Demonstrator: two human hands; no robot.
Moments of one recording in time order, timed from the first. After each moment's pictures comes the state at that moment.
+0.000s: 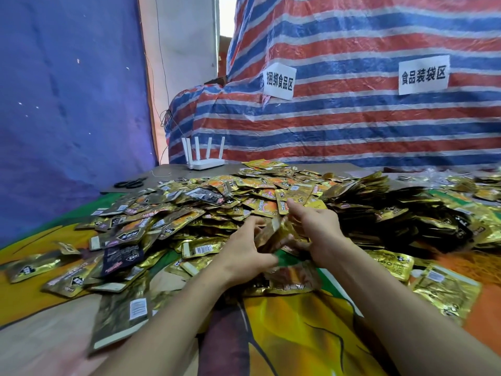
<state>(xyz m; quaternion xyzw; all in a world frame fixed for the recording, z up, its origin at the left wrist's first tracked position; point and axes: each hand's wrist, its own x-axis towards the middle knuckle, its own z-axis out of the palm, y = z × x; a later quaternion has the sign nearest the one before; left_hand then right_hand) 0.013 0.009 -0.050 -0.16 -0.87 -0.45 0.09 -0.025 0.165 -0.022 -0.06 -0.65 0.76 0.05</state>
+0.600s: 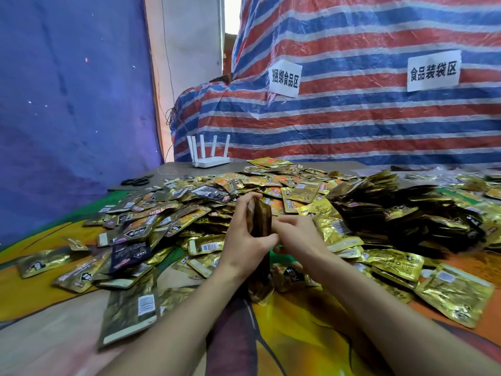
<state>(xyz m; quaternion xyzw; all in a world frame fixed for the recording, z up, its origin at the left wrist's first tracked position) 0.006 0.016 -0.059 -0.17 -0.73 -0.61 0.25 -0.008 0.139 -0.039 0.10 -0.78 0.62 0.04</state>
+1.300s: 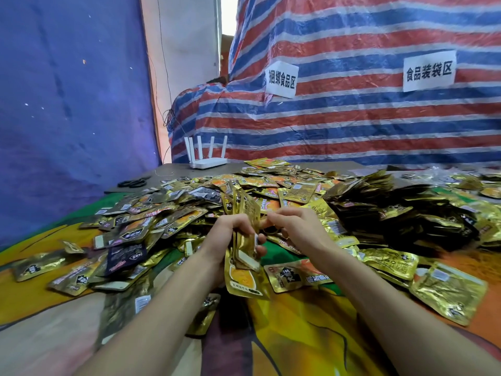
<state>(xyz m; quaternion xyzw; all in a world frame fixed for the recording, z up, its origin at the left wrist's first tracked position) 0.005 -0.008 -0.037 -0.04 -0.51 -0.84 -0.17 -0.014 0.156 -0.031 0.15 -0.77 0.62 0.06</state>
